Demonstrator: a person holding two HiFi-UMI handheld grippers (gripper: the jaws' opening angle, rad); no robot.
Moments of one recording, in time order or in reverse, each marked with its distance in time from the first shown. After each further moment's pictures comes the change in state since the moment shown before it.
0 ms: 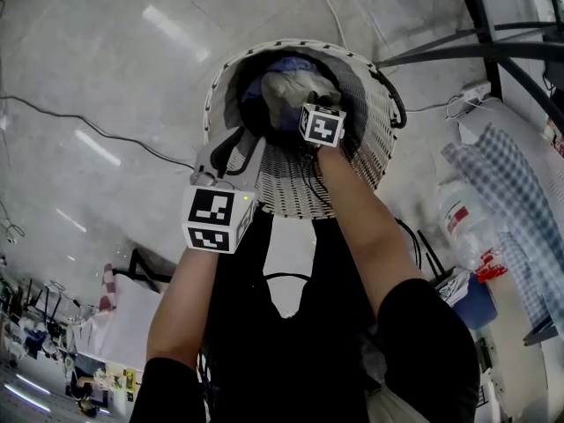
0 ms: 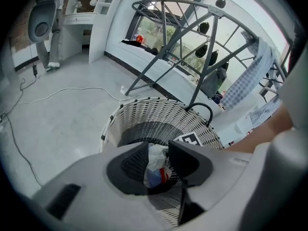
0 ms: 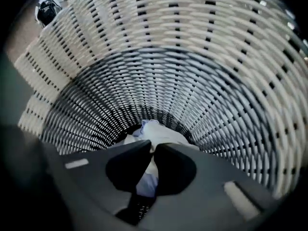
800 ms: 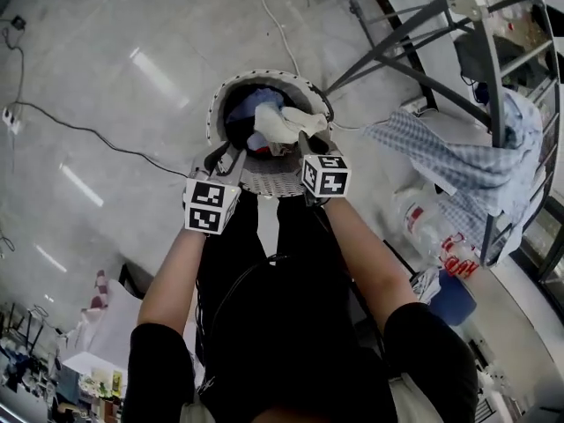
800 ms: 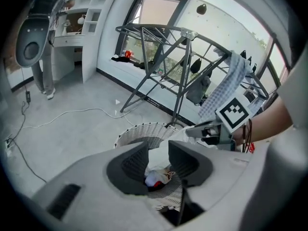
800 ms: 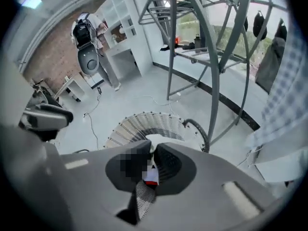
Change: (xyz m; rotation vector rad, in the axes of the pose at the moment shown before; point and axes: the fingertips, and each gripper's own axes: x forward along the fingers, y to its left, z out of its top) left arm -0.140 -0.078 0.064 0.131 -0.065 -0.026; right arm -0.336 0.033 0.090 -0.143 -0.183 0.193
